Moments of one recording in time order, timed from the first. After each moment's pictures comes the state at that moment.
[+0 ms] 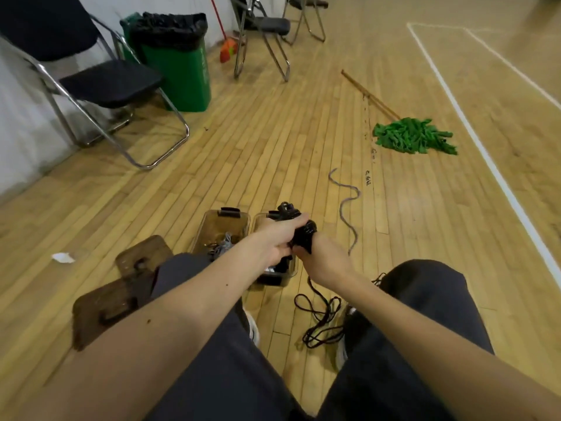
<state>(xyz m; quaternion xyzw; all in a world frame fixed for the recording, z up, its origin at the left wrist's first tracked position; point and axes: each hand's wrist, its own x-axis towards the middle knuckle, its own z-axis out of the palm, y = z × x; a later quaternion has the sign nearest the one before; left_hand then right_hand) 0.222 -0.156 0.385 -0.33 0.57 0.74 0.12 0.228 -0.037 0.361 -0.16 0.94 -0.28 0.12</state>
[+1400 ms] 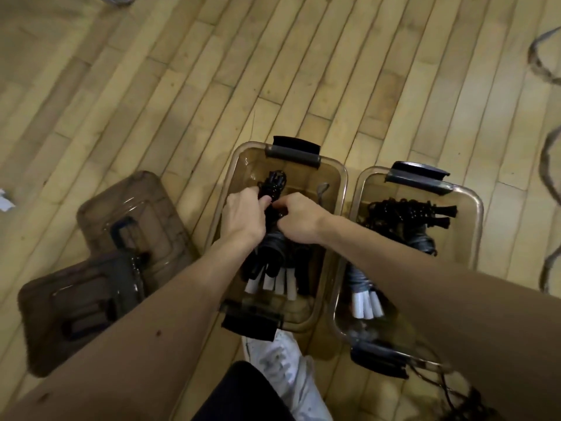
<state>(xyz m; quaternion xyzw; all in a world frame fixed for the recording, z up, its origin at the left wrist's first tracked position) 0.017 -0.460 -0.023 -0.37 0.88 0.27 0.13 -0.044 -0.360 0.005 -0.15 0.79 -0.27 0.53</state>
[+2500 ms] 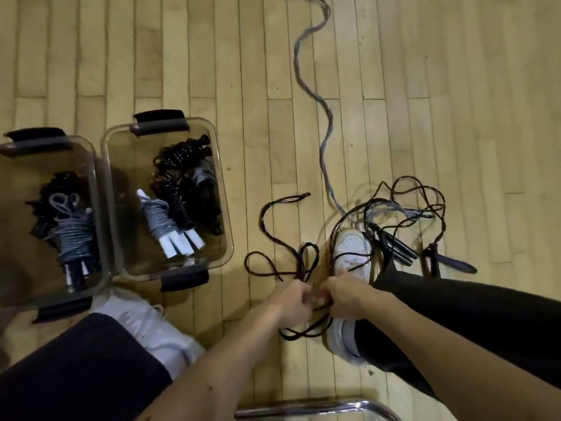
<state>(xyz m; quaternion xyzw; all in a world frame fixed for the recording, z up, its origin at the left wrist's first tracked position) 0.127 -0.055 -0.031 -0.02 0.75 0.36 0.56 0.100 0.099 -0.002 -0.09 0.80 -0.07 0.59</state>
